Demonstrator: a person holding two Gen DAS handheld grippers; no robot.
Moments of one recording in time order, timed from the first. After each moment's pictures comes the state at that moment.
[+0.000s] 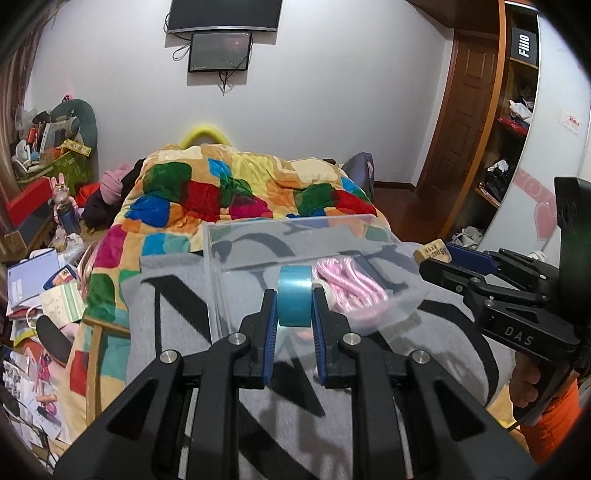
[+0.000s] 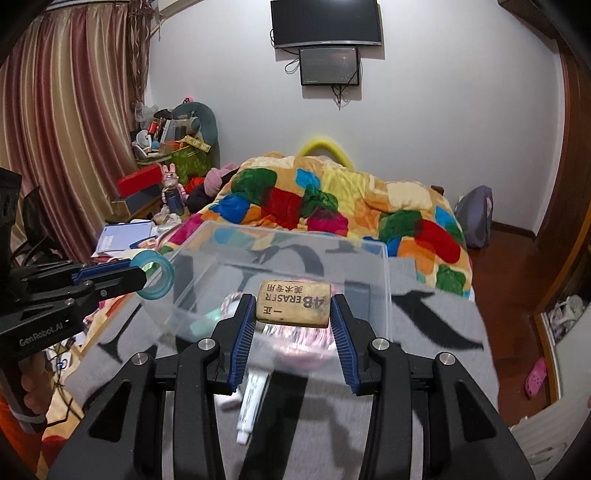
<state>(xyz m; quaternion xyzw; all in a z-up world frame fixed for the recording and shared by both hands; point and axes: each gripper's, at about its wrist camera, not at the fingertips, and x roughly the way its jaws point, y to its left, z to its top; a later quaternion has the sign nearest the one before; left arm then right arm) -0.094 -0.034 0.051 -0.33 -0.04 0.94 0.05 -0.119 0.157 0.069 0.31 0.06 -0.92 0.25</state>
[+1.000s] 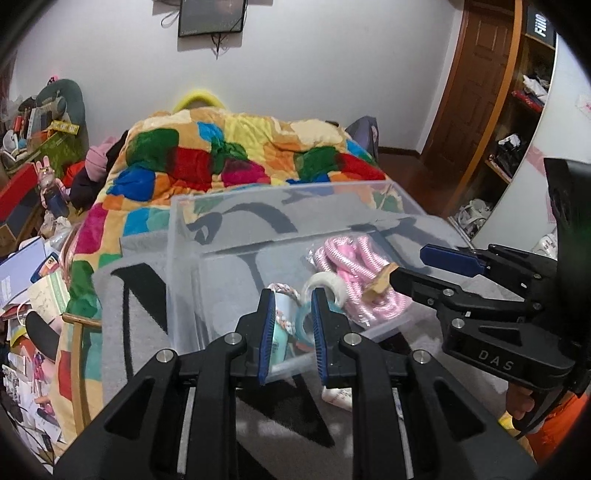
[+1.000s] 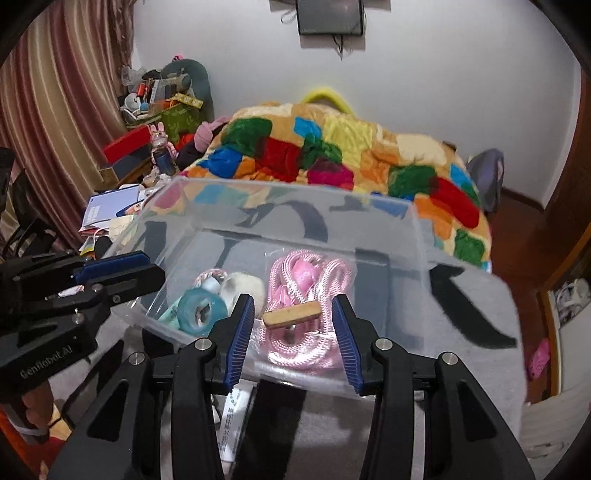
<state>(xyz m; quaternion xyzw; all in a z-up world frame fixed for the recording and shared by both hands) -0.145 -0.023 0.016 -0.40 -0.04 0.91 0.06 -0.173 0.137 0.026 0.40 0.08 -0.88 0.24</state>
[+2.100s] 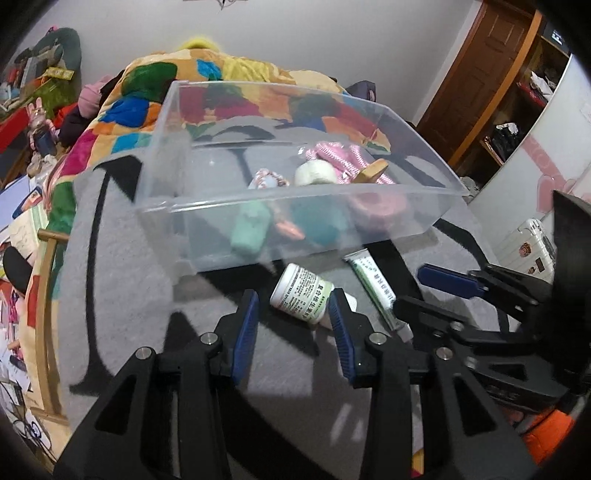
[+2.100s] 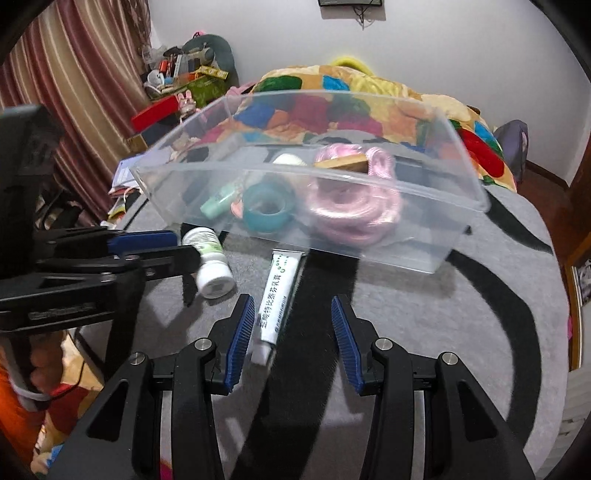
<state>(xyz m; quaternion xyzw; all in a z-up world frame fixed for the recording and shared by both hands) -0.100 -0.024 -0.037 -0.48 -0.09 0.87 0.07 -0.109 0.147 -0.027 0.45 0.07 -0.84 0.29</state>
